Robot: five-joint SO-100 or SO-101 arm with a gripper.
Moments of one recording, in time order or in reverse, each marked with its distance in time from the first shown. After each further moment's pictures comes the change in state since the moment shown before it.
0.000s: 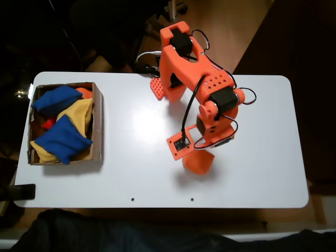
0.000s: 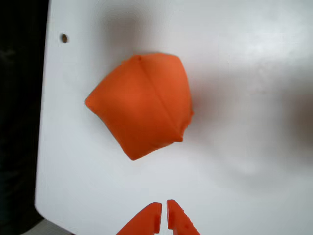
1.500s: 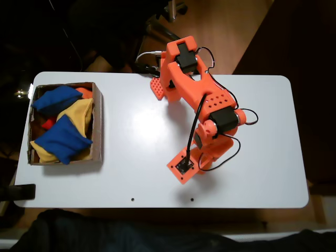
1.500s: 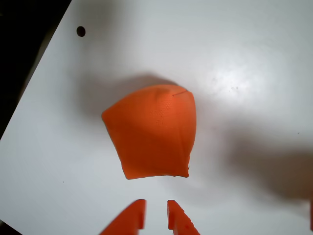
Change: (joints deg) arm 4.7 -13.7 -17.2 8.1 -22.1
